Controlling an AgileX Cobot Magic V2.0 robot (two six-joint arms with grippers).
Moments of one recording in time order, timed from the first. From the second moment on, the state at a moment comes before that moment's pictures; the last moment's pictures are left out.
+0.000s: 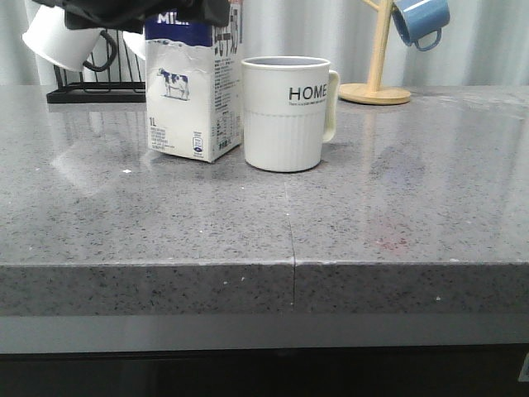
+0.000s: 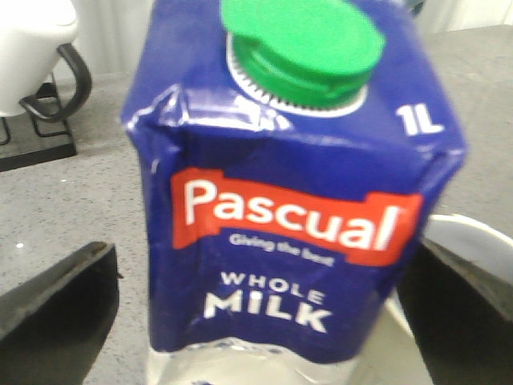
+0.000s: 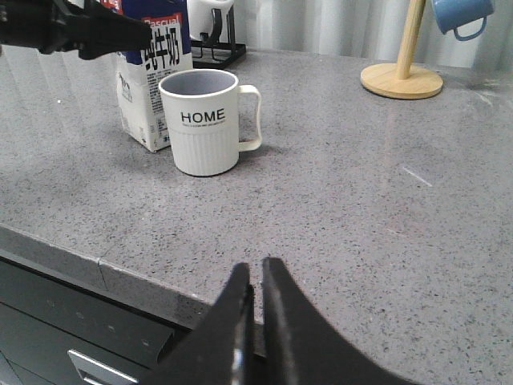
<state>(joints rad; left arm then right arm) -0.58 1.51 -1.00 -0.28 -0.16 0.13 0.43 -0.01 -0.40 -0.02 0.65 0.07</state>
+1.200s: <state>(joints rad) -0.10 0.55 -0.54 -0.20 0.28 0.20 0.43 -0.01 -0.40 -0.02 0.65 0.07</state>
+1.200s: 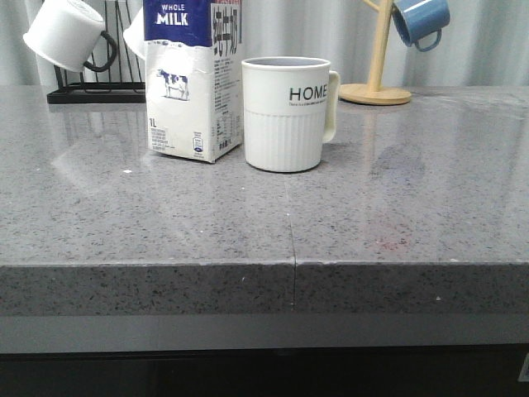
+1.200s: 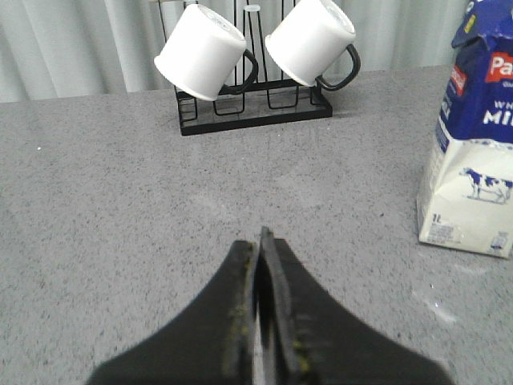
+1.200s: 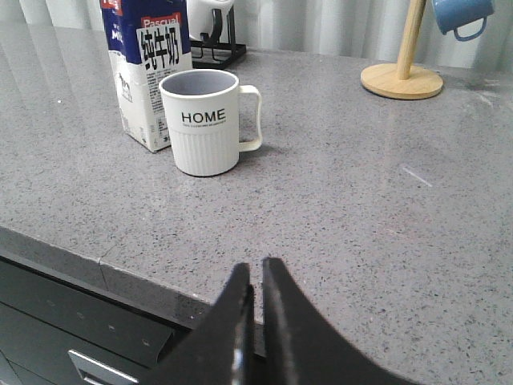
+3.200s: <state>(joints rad) -0.10 -0.01 0.00 -0.07 0.20 0.08 0.43 -0.01 -0.40 -0.02 0.65 0.07</state>
